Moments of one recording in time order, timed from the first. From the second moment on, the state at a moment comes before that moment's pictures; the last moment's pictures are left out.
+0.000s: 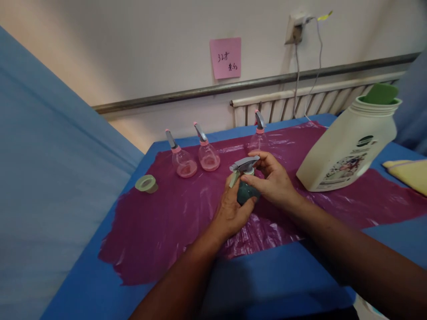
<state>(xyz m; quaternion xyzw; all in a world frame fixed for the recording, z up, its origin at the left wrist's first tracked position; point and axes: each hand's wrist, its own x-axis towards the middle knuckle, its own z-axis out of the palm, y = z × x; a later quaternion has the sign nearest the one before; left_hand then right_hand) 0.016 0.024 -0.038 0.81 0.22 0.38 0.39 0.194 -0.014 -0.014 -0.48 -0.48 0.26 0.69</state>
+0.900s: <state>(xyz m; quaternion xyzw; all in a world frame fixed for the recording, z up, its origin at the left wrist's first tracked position) 0.013 0.022 -0.035 0.81 0.24 0.35 0.39 0.194 -0.028 -0.007 -0.43 -0.51 0.31 0.68</state>
